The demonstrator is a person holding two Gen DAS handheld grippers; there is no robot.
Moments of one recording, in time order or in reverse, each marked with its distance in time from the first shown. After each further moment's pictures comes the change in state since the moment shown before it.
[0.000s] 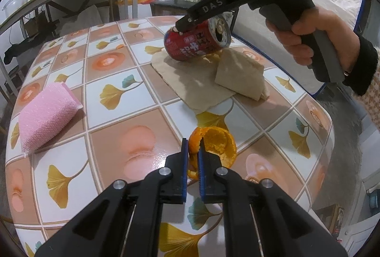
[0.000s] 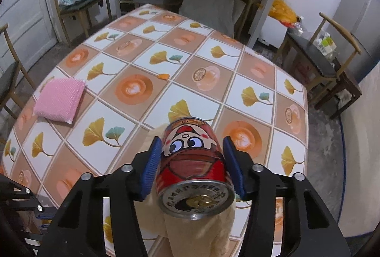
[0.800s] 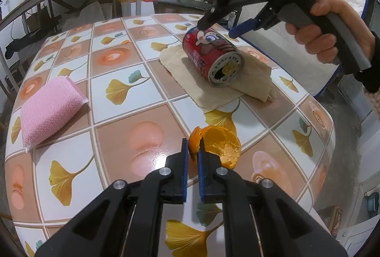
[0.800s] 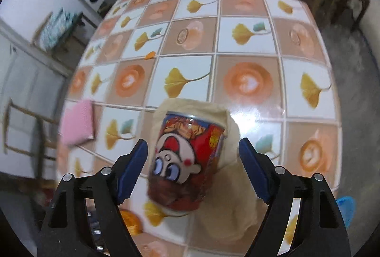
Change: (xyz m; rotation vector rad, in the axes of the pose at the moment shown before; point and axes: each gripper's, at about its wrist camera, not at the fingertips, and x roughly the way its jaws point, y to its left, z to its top) left arm 0.000 0.010 -0.004 -0.023 0.011 -0.005; right arm 0.013 -0.054 -0.017 0.430 0.247 0.248
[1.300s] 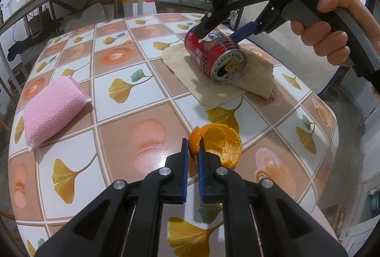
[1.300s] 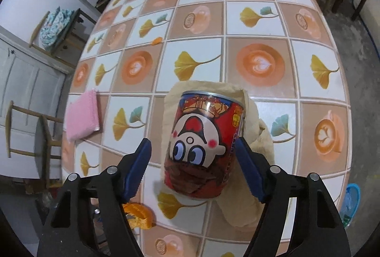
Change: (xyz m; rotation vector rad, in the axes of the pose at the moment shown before) left arm 0.000 -0.002 -0.002 0.015 0.001 0.029; right arm 0.011 0.015 -0.008 0.015 0.062 -0.020
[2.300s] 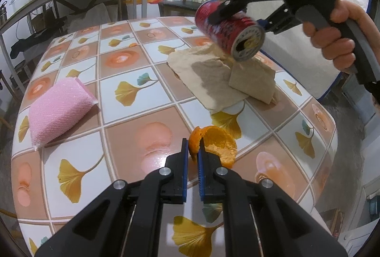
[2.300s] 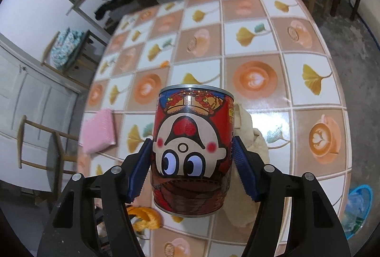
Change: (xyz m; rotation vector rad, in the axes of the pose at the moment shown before) left arm -0.009 0.006 0.003 -0.030 -0.018 0.005; right arm -0.037 -0.017 -0.009 0.053 -0.129 0.110
